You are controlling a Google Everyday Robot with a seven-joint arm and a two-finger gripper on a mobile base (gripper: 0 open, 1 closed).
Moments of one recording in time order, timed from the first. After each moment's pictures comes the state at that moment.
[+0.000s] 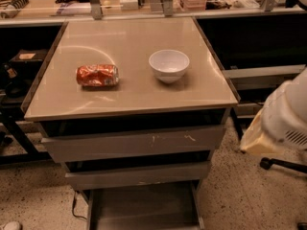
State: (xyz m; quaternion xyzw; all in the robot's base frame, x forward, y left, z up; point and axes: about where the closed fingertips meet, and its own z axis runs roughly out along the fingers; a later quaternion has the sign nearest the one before) arm 0.381 -0.201 0.872 -0.57 0.81 0.00 0.14
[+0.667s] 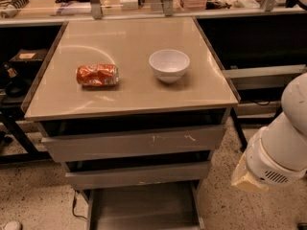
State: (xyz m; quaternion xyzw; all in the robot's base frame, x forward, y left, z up) arm 0.341 -0.197 0.782 -0.56 0.83 0.04 0.08
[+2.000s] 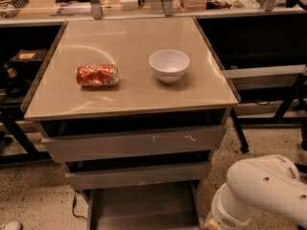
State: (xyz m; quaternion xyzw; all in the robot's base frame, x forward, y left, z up) arm 0.310 -0.167 0.591 -0.52 0.85 0.09 0.04
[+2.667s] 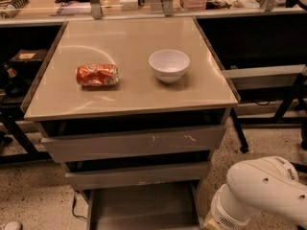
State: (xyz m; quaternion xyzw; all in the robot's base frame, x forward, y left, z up) arm 0.311 -0.166 0.580 -0.50 0.86 0.09 0.04
